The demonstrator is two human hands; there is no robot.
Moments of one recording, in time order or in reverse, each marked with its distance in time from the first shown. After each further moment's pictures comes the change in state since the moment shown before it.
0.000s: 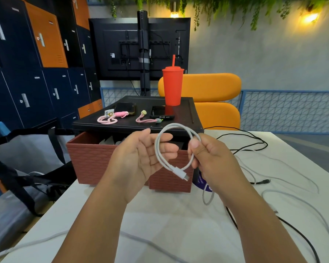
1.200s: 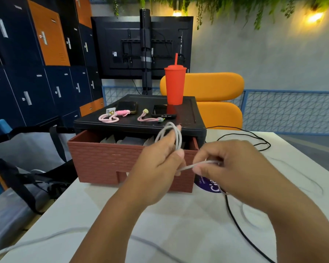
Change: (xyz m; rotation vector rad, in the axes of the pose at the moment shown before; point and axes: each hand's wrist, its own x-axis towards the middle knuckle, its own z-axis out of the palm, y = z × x) left_hand -0.003 -0.022 0.012 0.710 -0.014 0.452; right_hand -0.014 -0.025 -0.035 -0.456 -0.200 -0.150
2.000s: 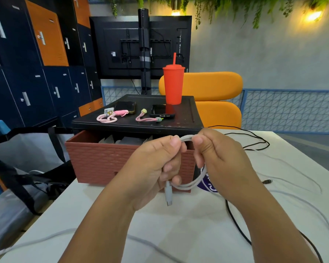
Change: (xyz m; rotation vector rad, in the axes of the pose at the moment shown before) left_hand 0.001 0.018 -0.003 -0.693 -0.150 -0.288; right_hand 0.012 0.009 0.028 0.205 0.298 -0.071
